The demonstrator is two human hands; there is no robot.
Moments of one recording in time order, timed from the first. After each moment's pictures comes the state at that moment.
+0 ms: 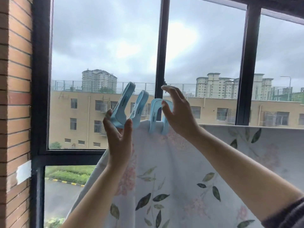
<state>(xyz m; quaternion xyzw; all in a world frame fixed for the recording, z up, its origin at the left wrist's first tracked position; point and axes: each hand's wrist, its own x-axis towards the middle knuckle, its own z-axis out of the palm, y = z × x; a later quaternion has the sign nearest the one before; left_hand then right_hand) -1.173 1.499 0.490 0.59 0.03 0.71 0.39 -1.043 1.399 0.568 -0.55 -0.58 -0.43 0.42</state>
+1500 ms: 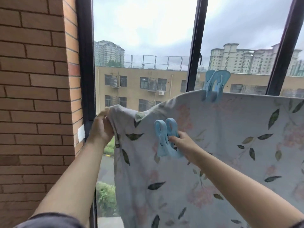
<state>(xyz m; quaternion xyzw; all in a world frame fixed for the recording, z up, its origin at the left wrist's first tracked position) -1.382 1.681 0.412 0.42 0.09 0.43 0.79 -1.216 1.468 0.399 -0.71 -0.40 0.19 0.55</state>
